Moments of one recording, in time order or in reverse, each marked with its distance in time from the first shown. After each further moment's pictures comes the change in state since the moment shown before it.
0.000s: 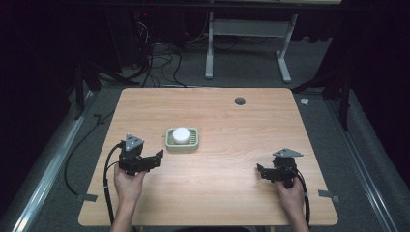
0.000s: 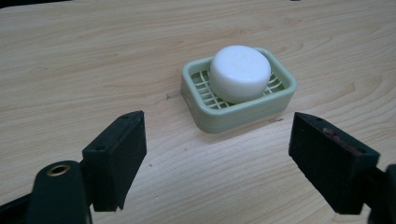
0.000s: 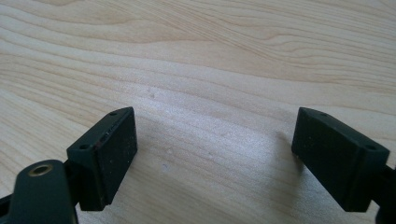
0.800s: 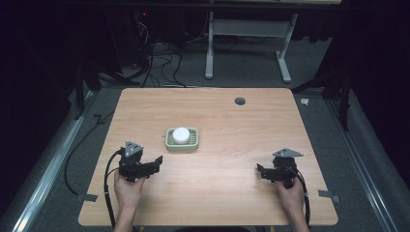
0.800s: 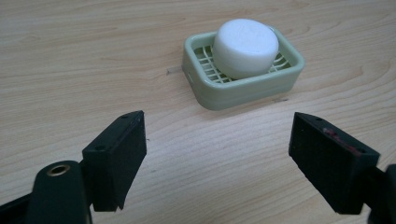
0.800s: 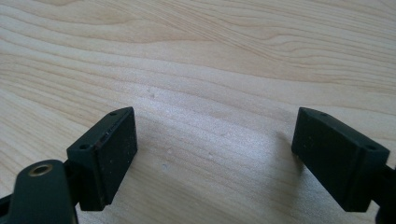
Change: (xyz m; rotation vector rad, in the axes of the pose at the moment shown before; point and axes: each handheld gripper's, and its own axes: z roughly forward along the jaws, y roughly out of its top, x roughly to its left) left arm 0.002 -0.022 0.005 0.027 -0.004 -0.033; right arm 0.000 0.000 0.000 0.001 0.000 0.001
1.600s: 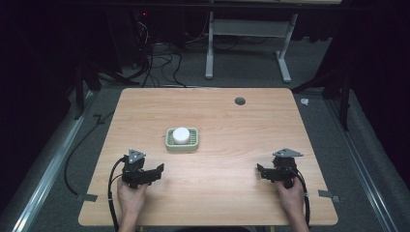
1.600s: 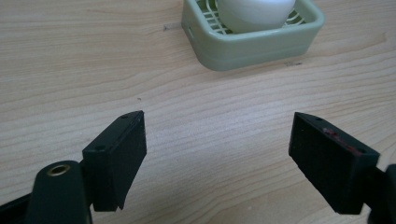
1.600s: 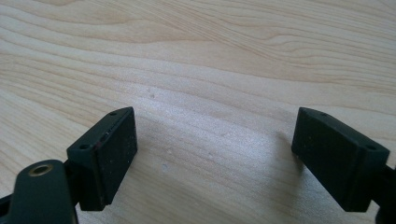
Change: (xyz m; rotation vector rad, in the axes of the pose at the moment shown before) left arm 0.000 -0.028 0.016 0.061 0.005 -0.029; right arm 0.000 0.000 0.000 -0.001 0.000 -0.001
